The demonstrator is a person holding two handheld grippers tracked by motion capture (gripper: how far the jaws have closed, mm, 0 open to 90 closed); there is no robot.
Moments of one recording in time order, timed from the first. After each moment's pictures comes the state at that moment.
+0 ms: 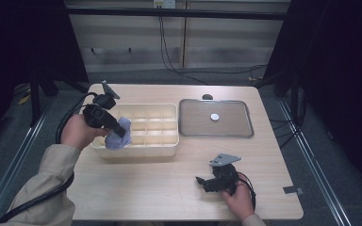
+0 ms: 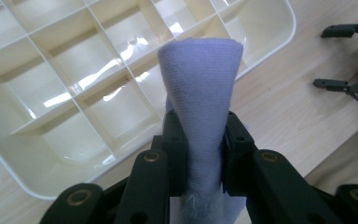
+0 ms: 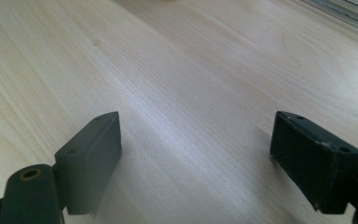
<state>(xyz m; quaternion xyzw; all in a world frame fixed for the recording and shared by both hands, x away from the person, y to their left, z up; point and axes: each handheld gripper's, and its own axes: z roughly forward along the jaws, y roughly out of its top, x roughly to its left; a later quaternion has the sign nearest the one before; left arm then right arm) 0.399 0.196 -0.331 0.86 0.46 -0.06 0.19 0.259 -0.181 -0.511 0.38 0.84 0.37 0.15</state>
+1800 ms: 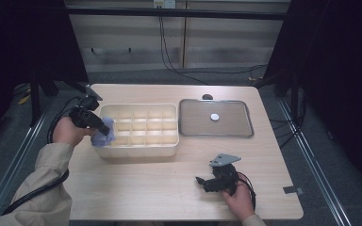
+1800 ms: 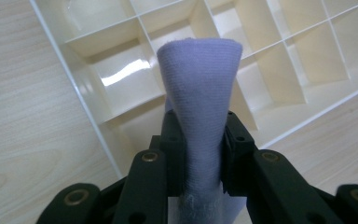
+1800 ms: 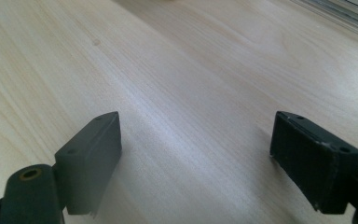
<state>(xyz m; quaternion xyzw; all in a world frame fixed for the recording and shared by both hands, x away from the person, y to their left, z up) 0.426 0.250 -0.372 0.83 0.52 -0.02 0.18 0.259 -0.181 -0.511 0.38 0.84 0.37 0.15</state>
